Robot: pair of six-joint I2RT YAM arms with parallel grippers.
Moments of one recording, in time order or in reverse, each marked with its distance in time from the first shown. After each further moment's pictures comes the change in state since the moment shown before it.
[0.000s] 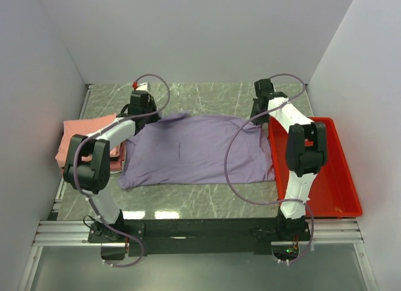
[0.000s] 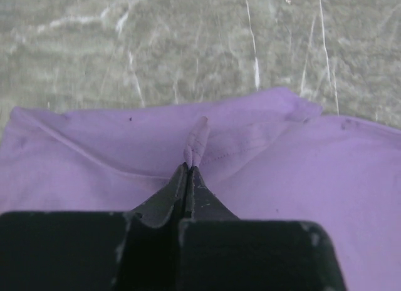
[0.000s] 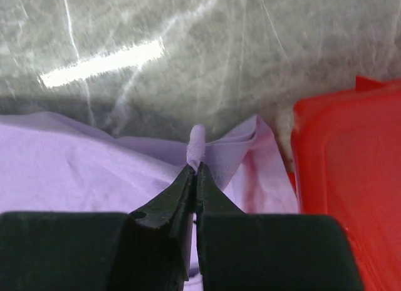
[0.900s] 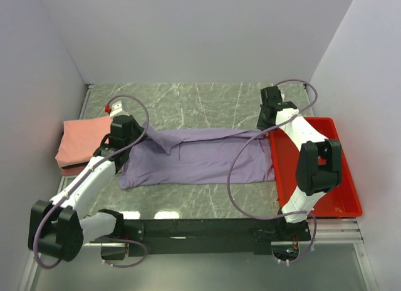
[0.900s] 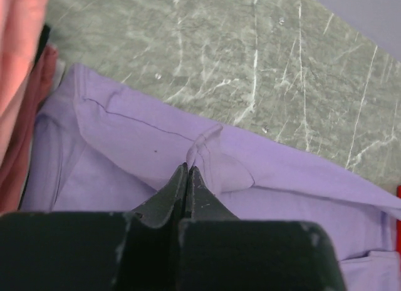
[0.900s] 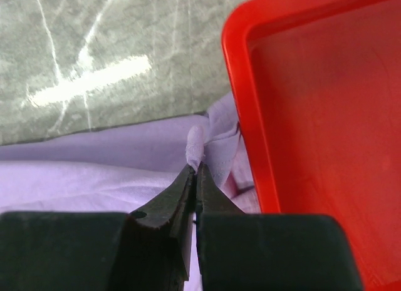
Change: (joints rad) left arm -0.041 -0.631 -0.452 -0.046 -0.180 -0.219; right arm 0.000 -0.267 -0.252 0.029 0.077 0.011
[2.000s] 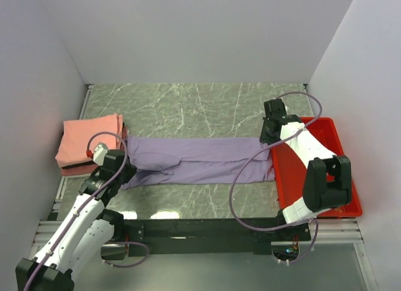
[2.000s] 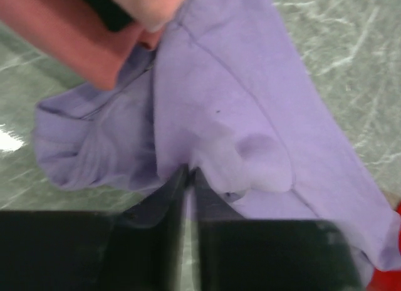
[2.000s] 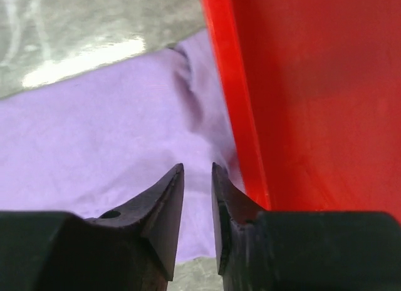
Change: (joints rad) left arm -0.024 -0.488 -0.256 -0.531 -0.102 -0.443; right arm 0.007 -0.183 -0.222 -0.009 -0.014 -0.006
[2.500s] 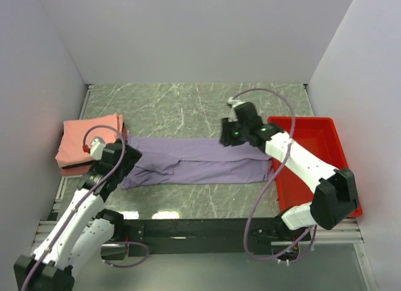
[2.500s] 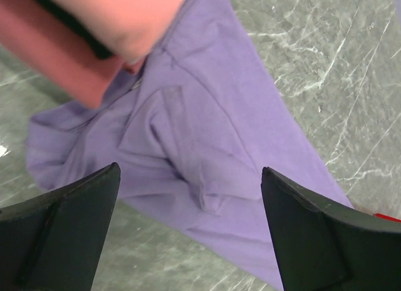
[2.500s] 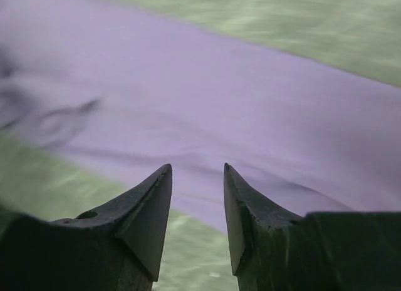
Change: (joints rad) left arm -0.001 0.022 0.081 -0.043 -0.053 -0.043; right arm 0.335 -0.143 0.005 0.122 -0.239 -0.073
